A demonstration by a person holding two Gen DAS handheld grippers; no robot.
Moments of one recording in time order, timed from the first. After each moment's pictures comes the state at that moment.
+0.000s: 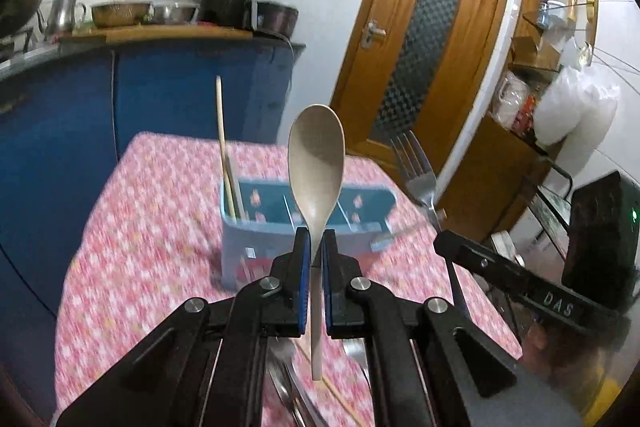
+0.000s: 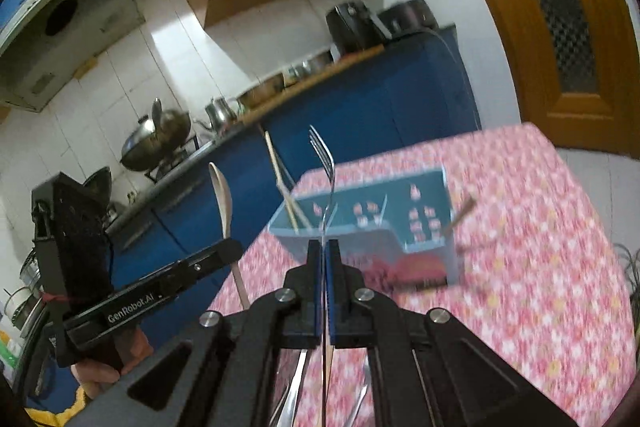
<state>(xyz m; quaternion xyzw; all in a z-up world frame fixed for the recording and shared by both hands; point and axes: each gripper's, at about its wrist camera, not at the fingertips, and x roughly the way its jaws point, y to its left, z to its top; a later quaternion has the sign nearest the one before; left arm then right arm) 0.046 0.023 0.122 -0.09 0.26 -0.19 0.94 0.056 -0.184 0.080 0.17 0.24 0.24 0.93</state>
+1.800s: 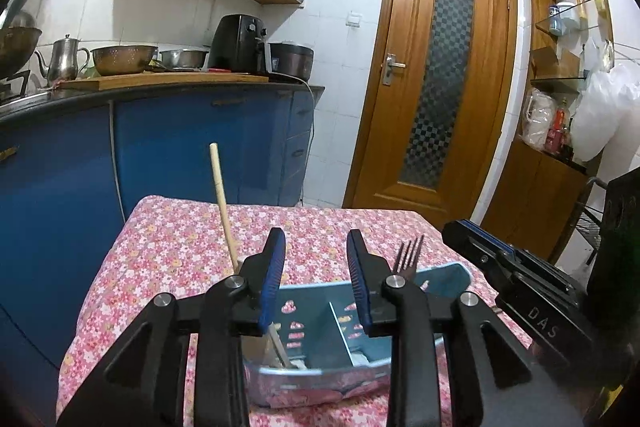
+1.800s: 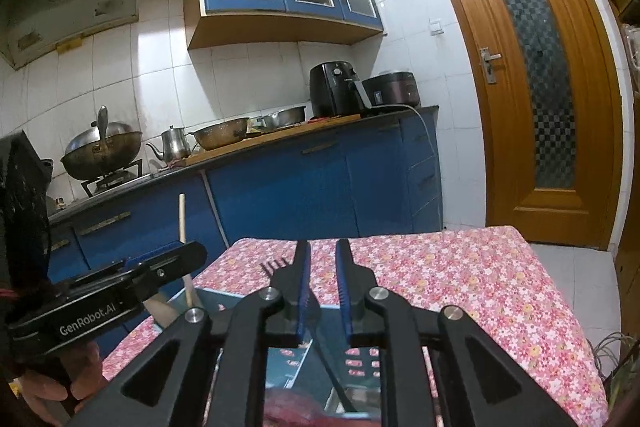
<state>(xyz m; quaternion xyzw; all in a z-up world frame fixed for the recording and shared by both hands) 0.135 0.014 0.102 -0.06 0.19 -0.14 0.97 0.150 -0.164 0.061 0.07 0.13 0.16 0.98</state>
